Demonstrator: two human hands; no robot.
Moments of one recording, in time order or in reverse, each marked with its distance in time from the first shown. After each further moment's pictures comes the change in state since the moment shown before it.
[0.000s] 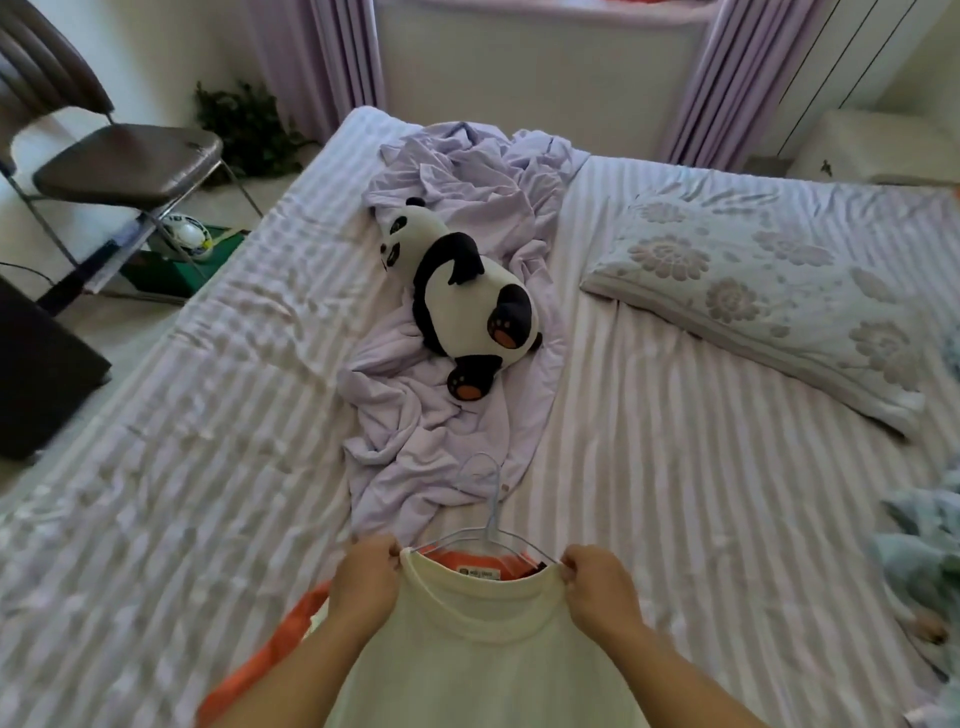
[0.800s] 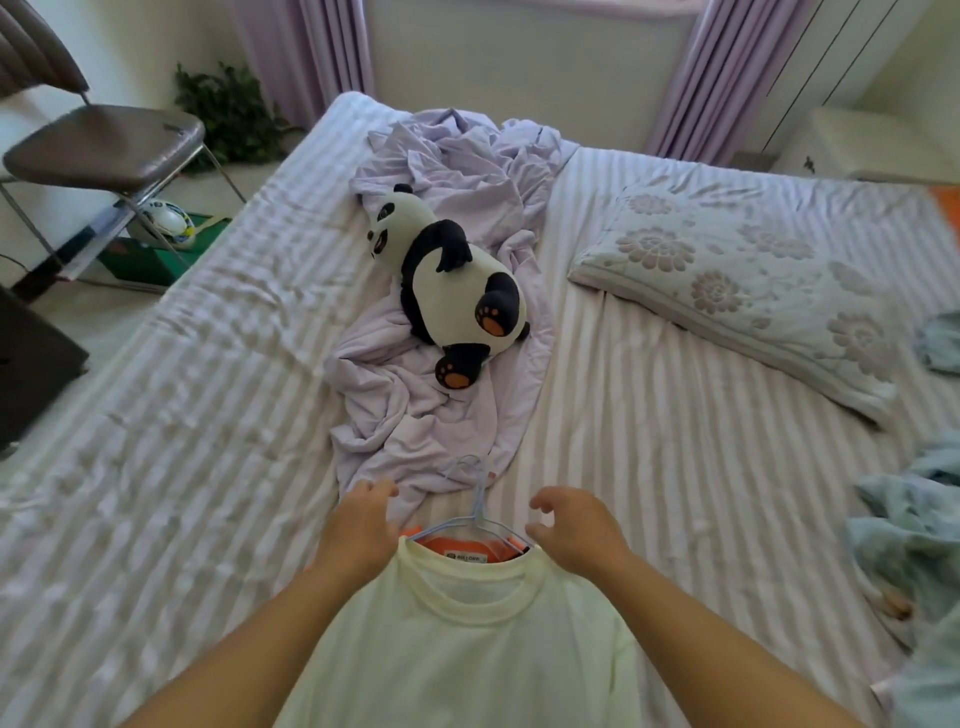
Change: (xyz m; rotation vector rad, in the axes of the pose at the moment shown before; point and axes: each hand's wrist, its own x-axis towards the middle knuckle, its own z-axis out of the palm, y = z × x) left_hand 0.013 0.026 -0.024 0.099 -0.039 0.170; right_hand 0.011 -0.032 -0.048 -0.045 -0.068 -0.146
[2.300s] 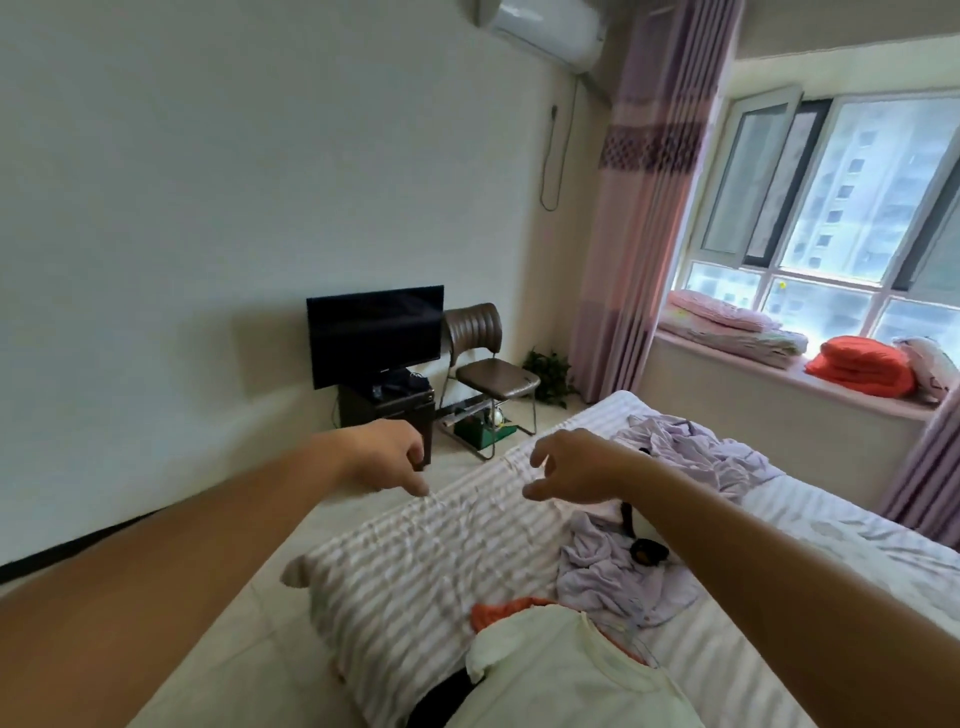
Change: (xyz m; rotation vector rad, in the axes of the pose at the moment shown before) left_hand -0.682 0.054 -0.398 0.137 0.197 -0.244; right_hand -0.606 -0.302 -0.203 -0.580 0.023 -0.942
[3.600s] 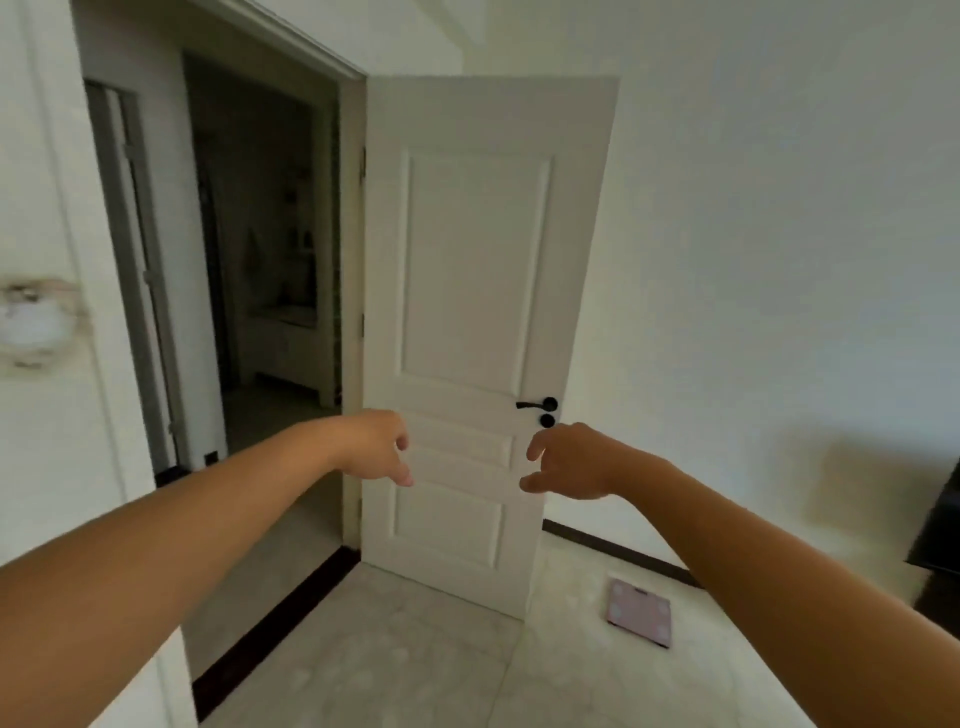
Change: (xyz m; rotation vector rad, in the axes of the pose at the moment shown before) left_hand -0.708 -0.337 -0.003 -0.236 0.404 -1.168; right_hand -0.121 -0.733 0.065 -0.123 -0.084 -1.136
